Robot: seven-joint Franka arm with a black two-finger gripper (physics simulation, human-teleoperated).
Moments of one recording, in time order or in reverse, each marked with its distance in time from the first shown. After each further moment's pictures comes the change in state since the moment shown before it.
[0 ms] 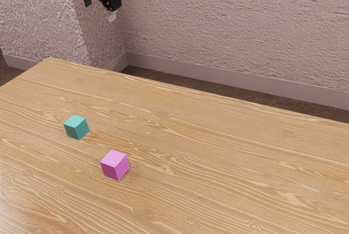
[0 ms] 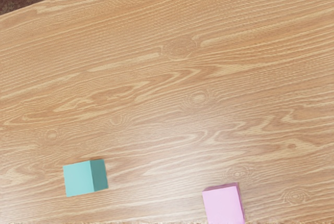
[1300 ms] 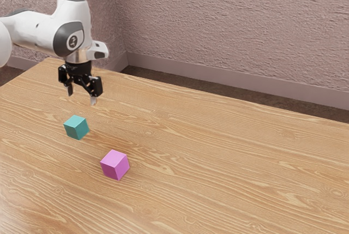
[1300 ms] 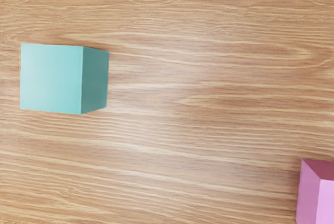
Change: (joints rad) arm 0.254 0.043 0.015 -0.670 -0.070 0.474 -0.074
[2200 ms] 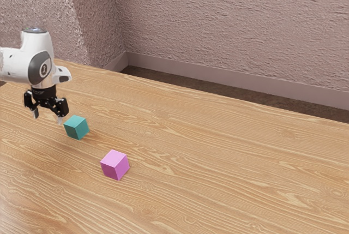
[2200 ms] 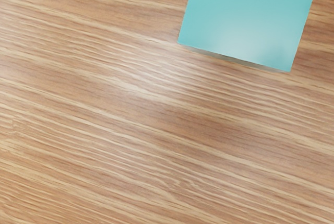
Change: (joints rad) arm 0.302 0.111 -0.033 -0.133 -0.060 0.235 0.072
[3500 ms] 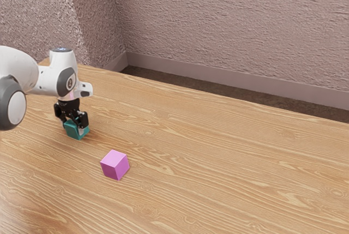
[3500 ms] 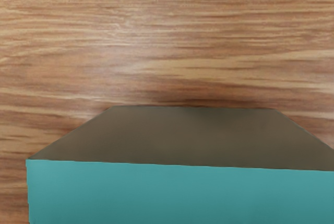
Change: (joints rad) arm 0.379 0.351 -0.401 0.314 -0.061 0.025 0.232
